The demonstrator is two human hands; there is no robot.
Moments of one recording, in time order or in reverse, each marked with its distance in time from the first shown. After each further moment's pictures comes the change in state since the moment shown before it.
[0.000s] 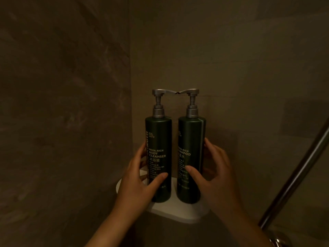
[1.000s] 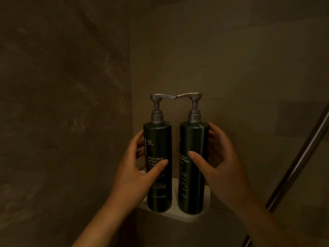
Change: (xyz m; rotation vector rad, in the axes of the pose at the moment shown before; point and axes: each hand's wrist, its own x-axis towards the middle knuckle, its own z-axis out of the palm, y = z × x) left_hand 0.005 0.041 -0.013 -0.007 0.028 0.050; right_hand 0.011 -0.046 -0.025 0.119 -0.070 0.012
